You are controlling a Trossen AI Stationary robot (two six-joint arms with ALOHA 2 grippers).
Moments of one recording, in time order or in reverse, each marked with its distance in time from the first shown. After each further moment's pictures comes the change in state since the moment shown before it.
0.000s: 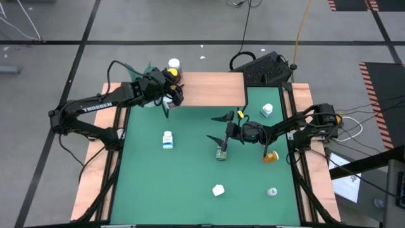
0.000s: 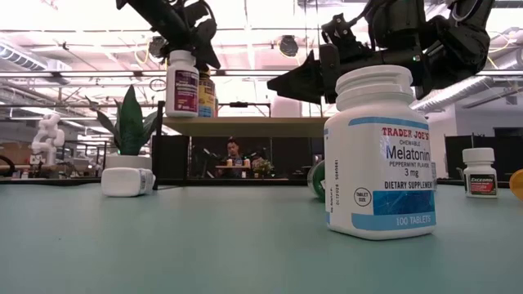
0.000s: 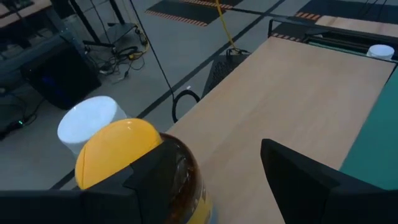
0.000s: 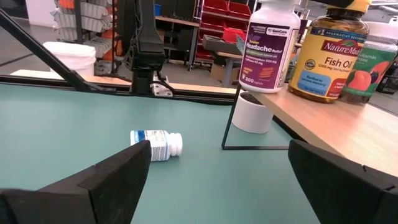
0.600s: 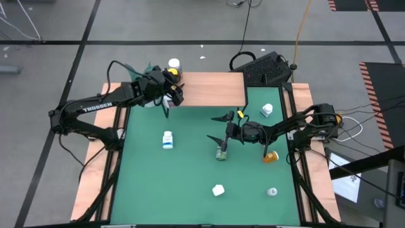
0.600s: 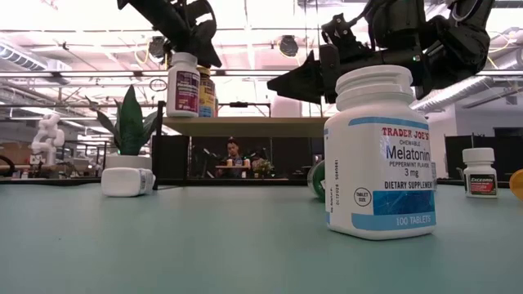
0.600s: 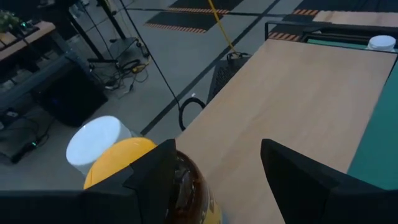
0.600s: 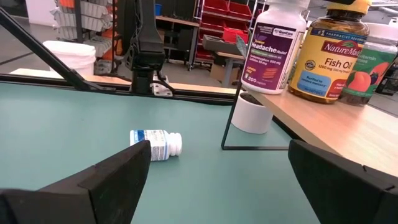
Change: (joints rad) left arm 0.000 0.000 0.000 0.031 0.000 0.108; right arm 0.000 0.000 0.000 0.000 0.000 -0.006
